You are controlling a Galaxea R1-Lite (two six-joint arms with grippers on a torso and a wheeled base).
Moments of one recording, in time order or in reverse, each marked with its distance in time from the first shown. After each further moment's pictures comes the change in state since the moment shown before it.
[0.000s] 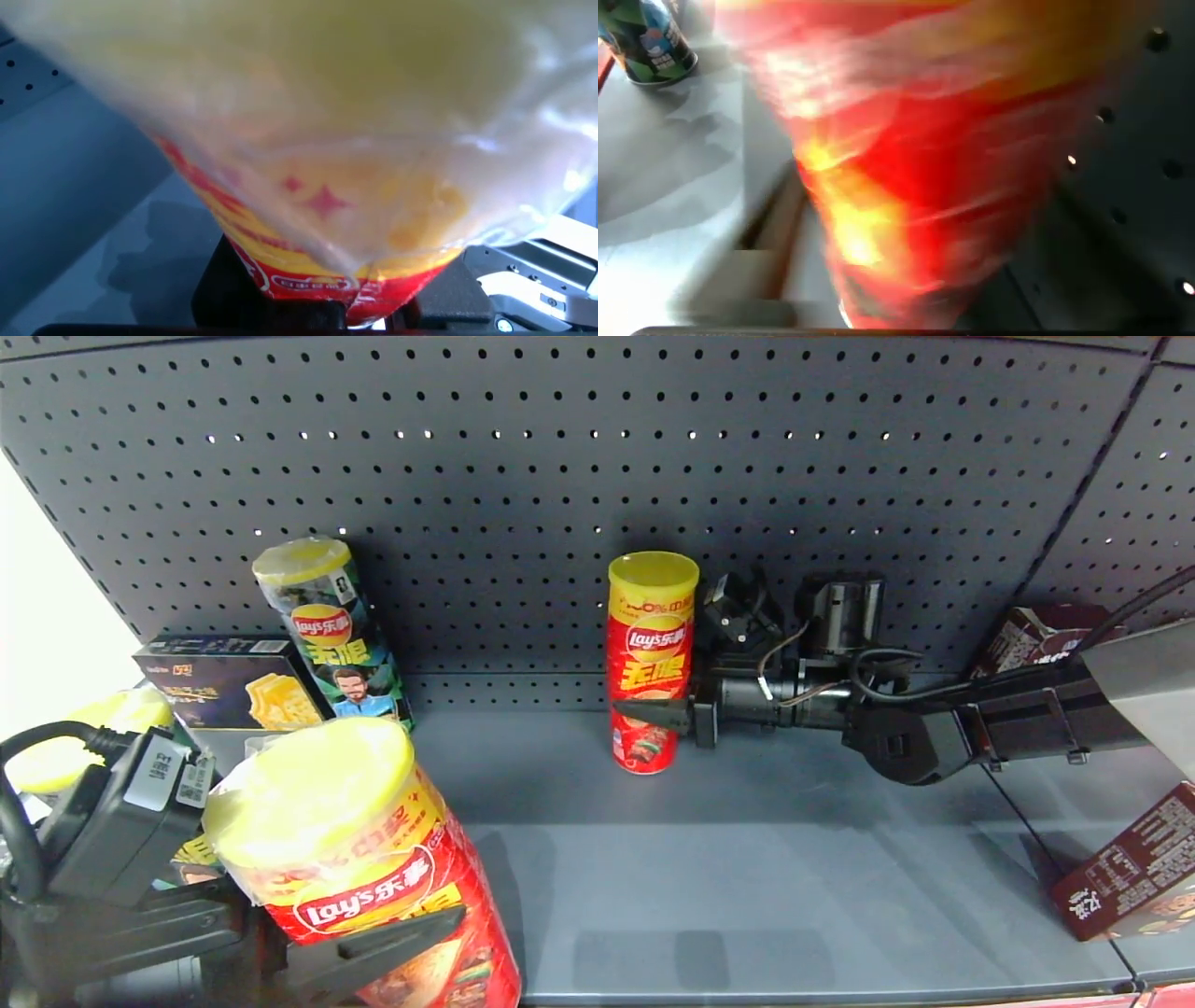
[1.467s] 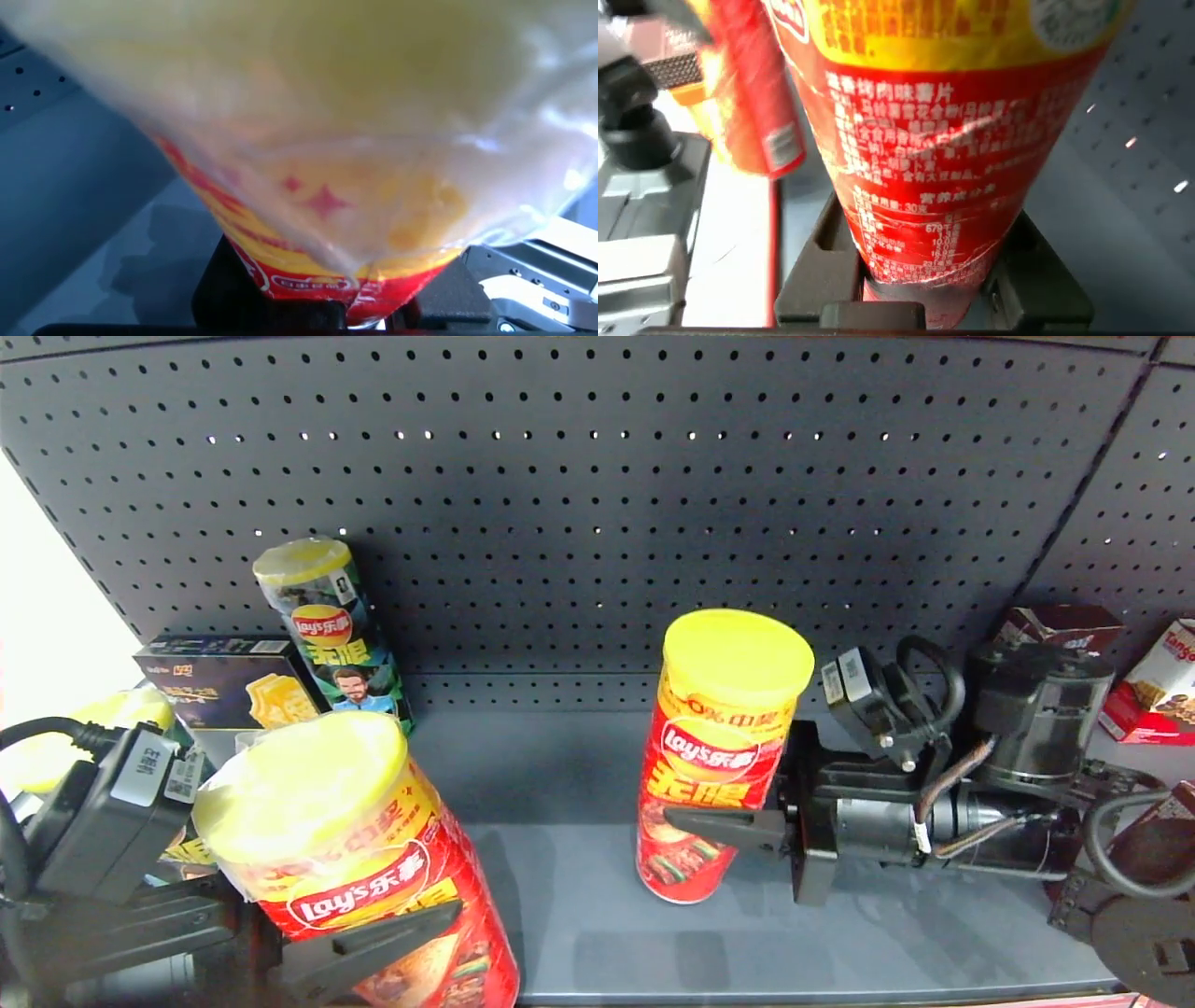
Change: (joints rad) left arm 0.000 -0.007 -0.004 0.001 0.011 0.000; right arm 0.133 -0.406 0.690 -0.307 -0.033 0.060
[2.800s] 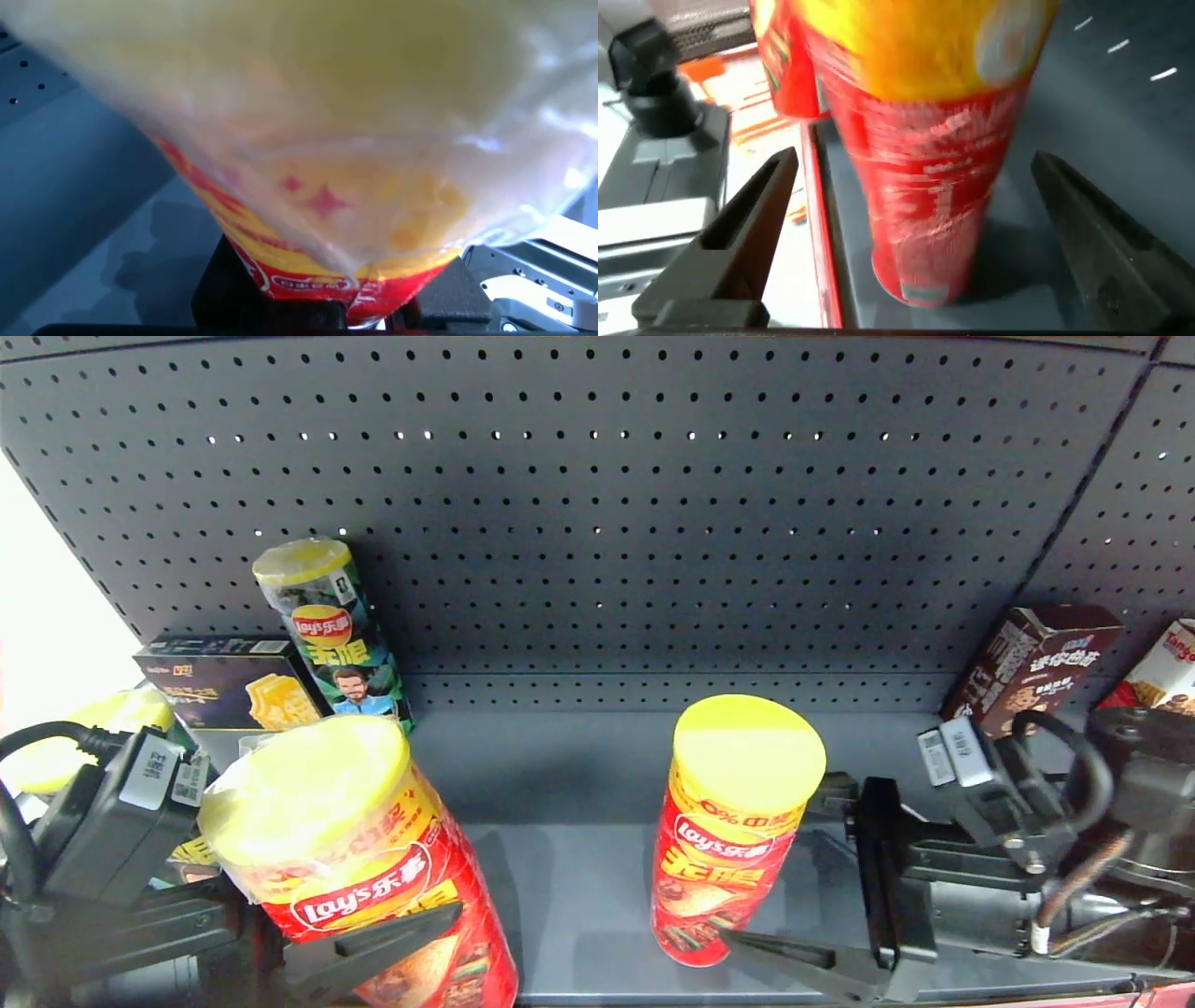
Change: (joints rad) left arm -0.001 0.001 0.005 -0.001 0.008 0.000; right arm 0.004 -0.169 0.236 -0.066 -0.076 -0.005
